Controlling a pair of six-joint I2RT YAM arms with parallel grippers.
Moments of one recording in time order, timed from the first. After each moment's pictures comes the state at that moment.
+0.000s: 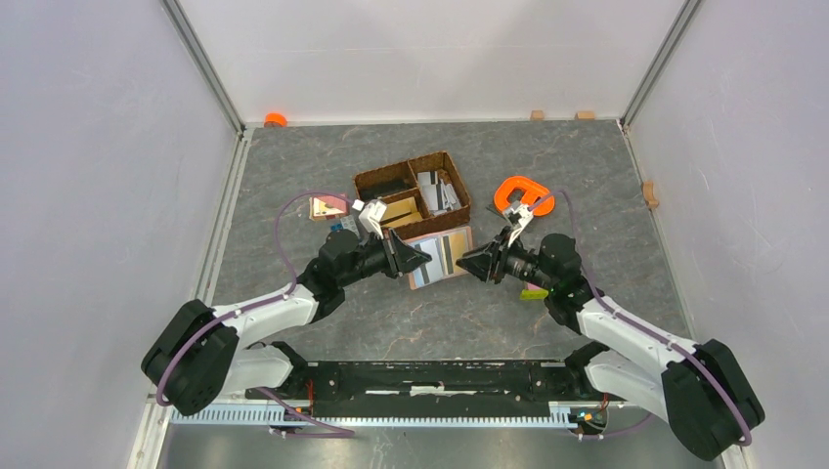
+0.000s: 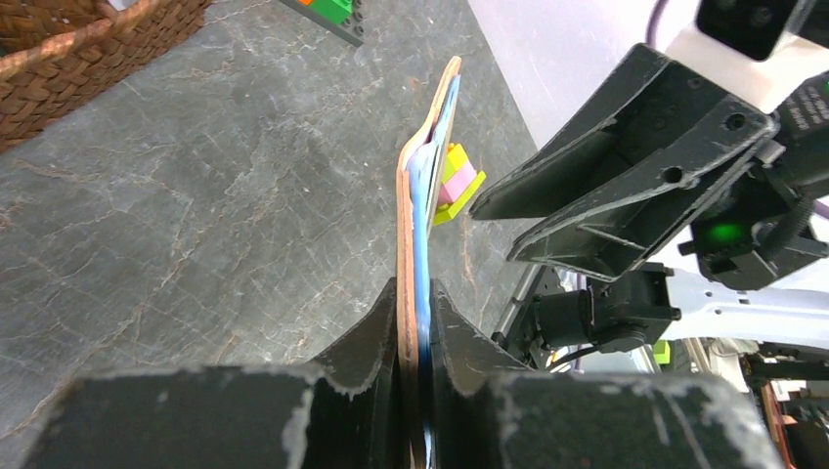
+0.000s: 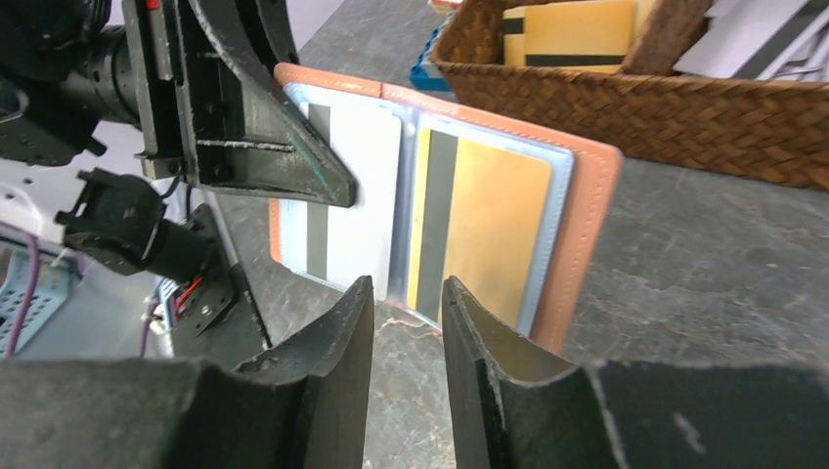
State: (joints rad) left arm -0.66 1.21 0.43 0.59 0.35 -0.77; right arm 0.51 1.00 0.34 0.51 -0.51 0.44
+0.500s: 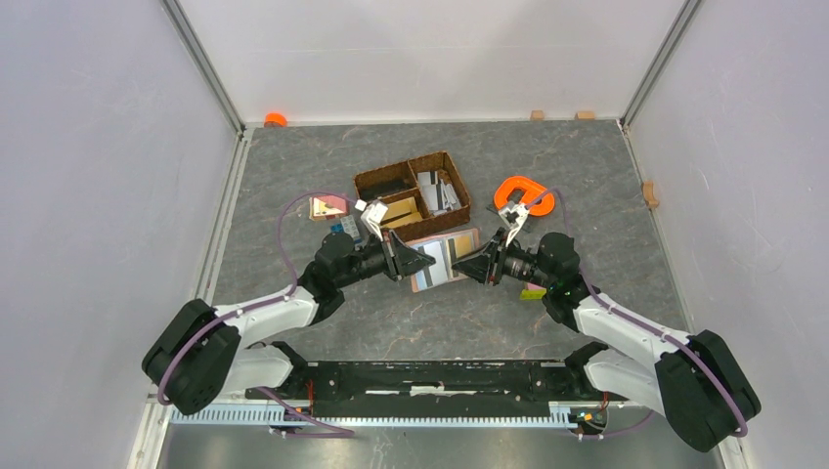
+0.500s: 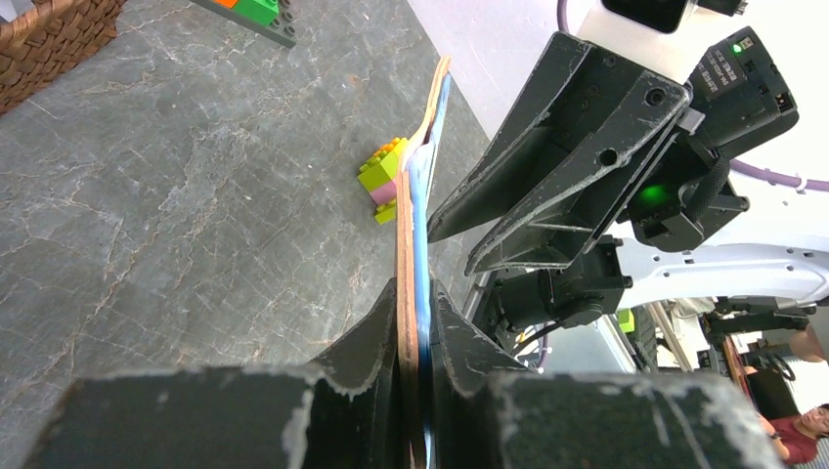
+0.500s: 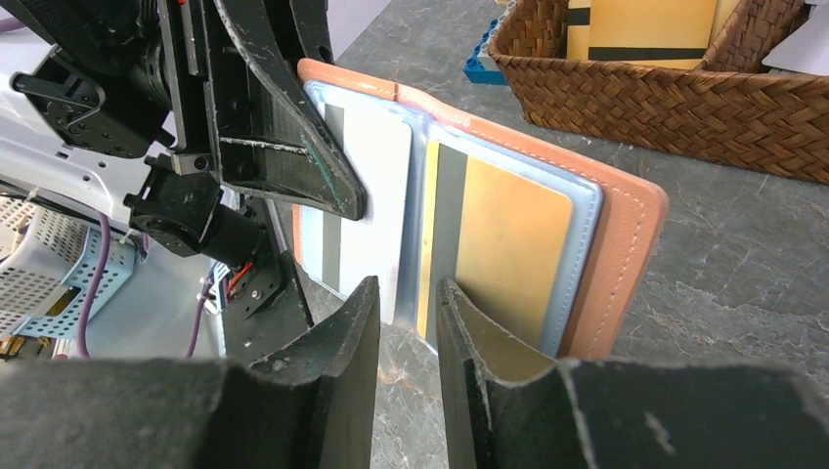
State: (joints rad) left arm -0.66 1.23 0.41 0.71 0.46 -0.80; right arm 0.51 1.06 0.34 0.61 -0.63 0.52
